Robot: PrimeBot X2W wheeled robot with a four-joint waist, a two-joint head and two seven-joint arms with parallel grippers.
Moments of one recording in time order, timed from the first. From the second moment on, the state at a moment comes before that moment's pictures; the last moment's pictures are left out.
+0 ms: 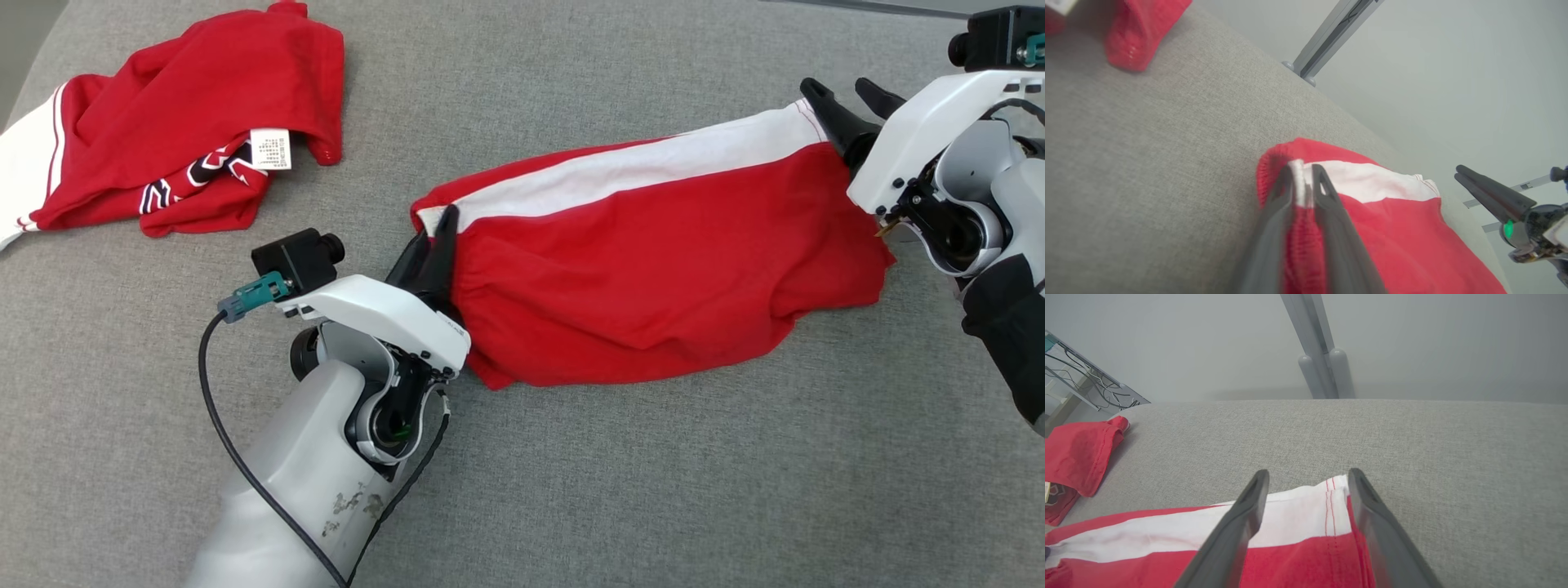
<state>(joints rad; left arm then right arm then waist) -0.64 0.05 -0.55 0.59 -1.09 0.03 -0.15 -1.10 -0.33 0.70 0.94 1.00 0.13 0.14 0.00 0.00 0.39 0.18</state>
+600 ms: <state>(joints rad) -0.48 0.27 -0.59 0.29 -0.93 0.13 -0.21 -1.03 -0.44 0.86 0.82 1.09 0.13 0.00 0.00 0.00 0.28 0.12</state>
